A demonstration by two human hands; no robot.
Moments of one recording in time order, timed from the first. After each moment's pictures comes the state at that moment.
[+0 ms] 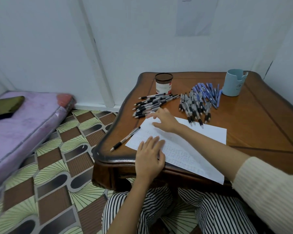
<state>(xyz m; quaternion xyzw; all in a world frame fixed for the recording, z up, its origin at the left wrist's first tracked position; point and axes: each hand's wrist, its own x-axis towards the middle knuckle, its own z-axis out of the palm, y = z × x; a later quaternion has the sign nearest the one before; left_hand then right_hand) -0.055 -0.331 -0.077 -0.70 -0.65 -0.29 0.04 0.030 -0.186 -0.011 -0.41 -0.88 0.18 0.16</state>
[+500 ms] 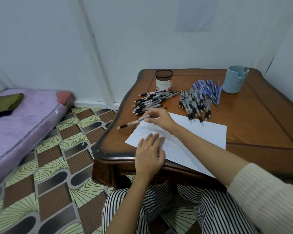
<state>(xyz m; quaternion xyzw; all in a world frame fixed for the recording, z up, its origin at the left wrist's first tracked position) -0.055 -0.330 -0.076 -0.70 -0.65 -0.28 0.04 0.018 -0.205 -0.013 -0.38 -0.72 0.48 0.33</state>
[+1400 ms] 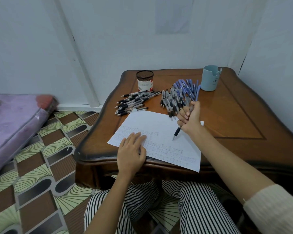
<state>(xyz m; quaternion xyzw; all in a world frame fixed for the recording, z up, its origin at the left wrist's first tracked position) -0.055 -0.331 -0.075 -0.71 -0.65 -0.29 0.04 0.141 -0.217 -0.002 -0.37 -0.21 0.70 0.58</state>
